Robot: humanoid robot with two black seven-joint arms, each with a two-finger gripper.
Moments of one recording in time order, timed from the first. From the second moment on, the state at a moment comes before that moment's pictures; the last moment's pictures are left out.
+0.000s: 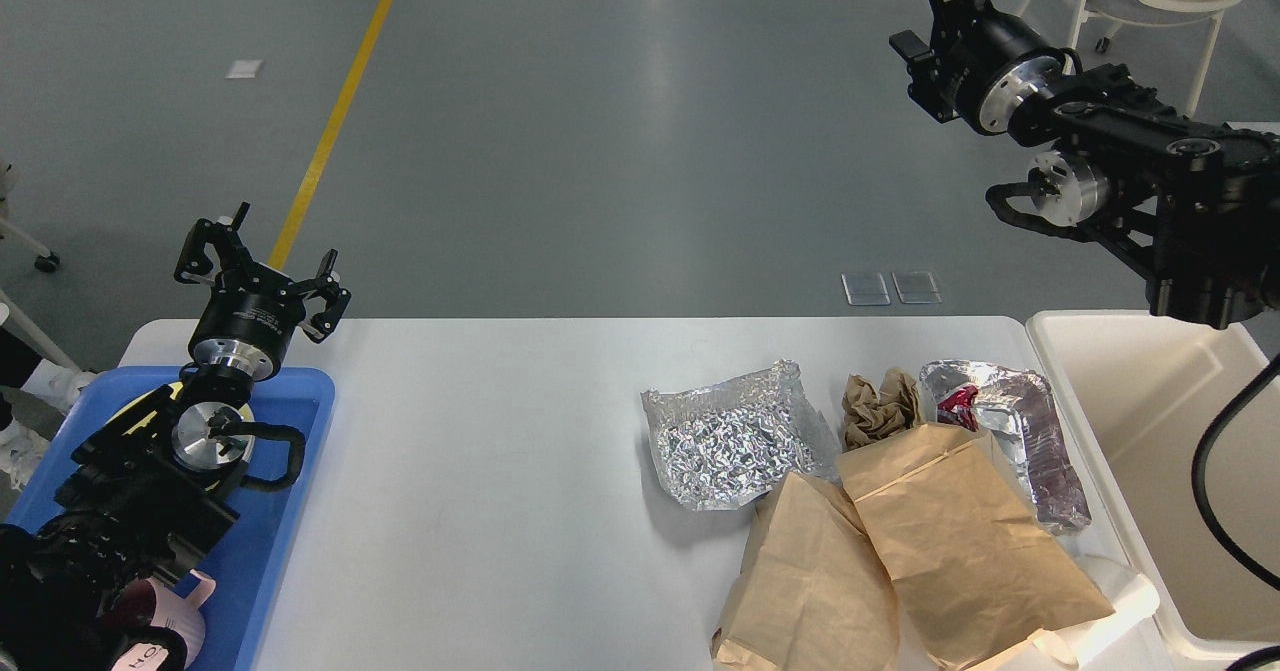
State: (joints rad) left arm -0.77 0.21 -0.74 -0.22 -0.27 -0.53 -0.34; right arm 1.45 -0.38 -0.33 0.70 0.19 -0.02 0.38
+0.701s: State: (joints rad) left arm -0.77 0.21 -0.73 -0.22 -0.27 -0.53 -0.34; right arm 1.71 -0.15 -0.71 0.75 0.17 0.00 -0.03
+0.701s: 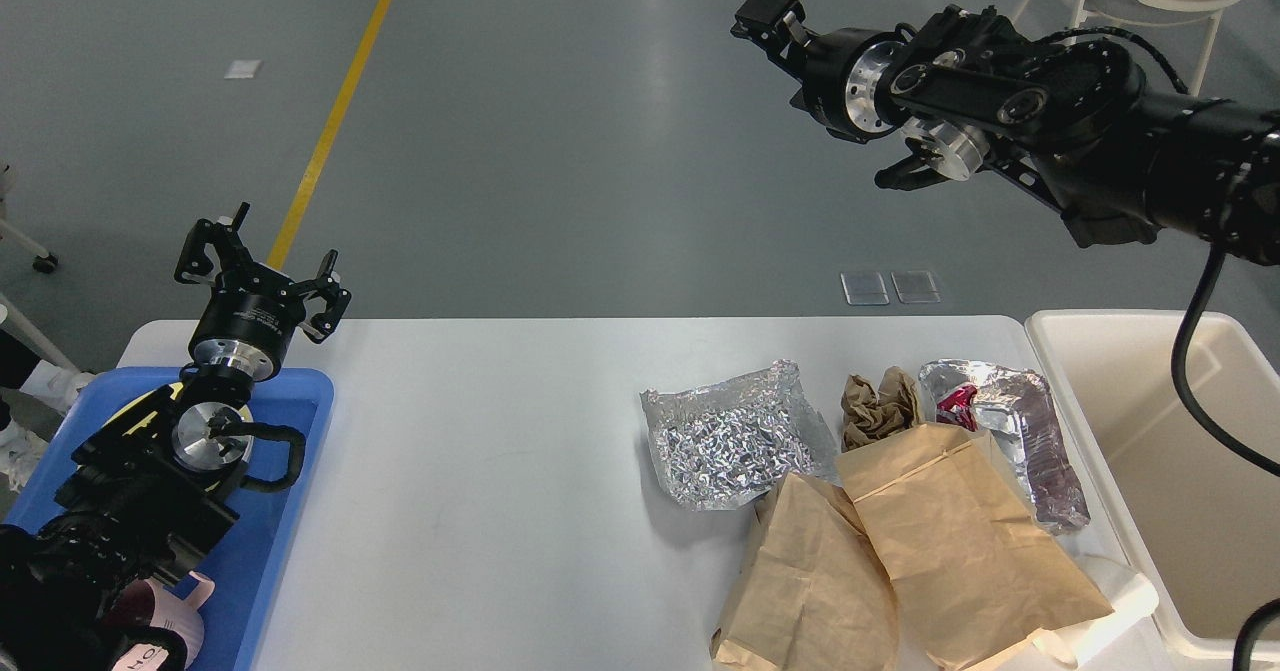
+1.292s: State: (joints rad) left arm -0.77 0.21 -0.74 -0.22 -0.27 -0.53 -0.34; right arm 1.96 -0.12 -0.77 1.10 0.15 0.61 -0.40
